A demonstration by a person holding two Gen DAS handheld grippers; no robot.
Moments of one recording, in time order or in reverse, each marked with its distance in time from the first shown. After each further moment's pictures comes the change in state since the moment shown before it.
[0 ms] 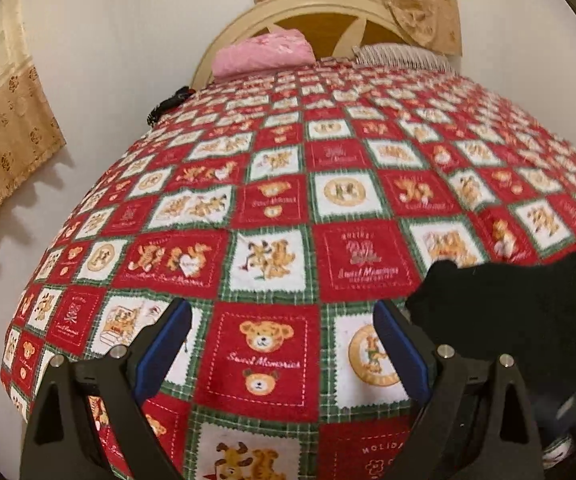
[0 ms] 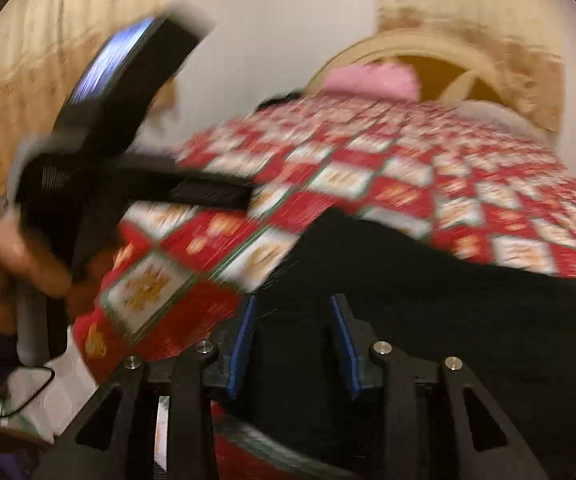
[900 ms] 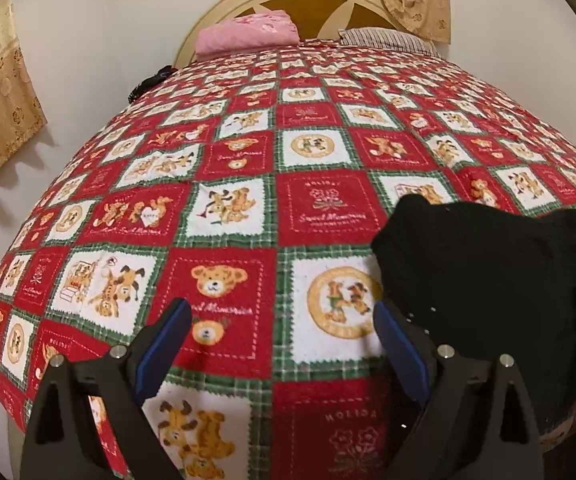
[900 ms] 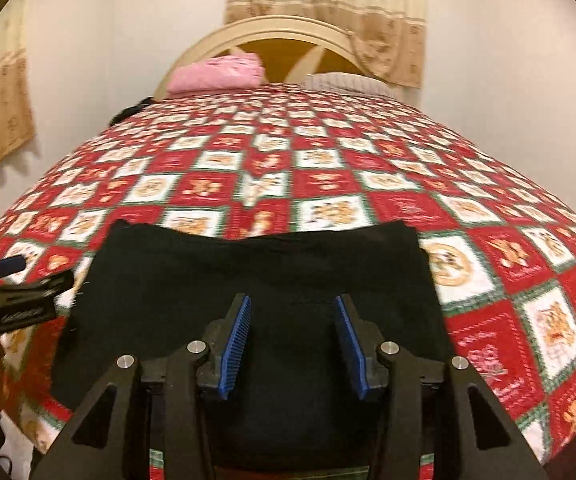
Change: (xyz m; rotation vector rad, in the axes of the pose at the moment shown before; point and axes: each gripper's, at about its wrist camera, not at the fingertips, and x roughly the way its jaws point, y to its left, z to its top) left arm 0.003 -0.022 -0.032 -0.016 0.053 -0.083; right arm -0.046 -0.102 -0.008 0.298 0.001 -0.508
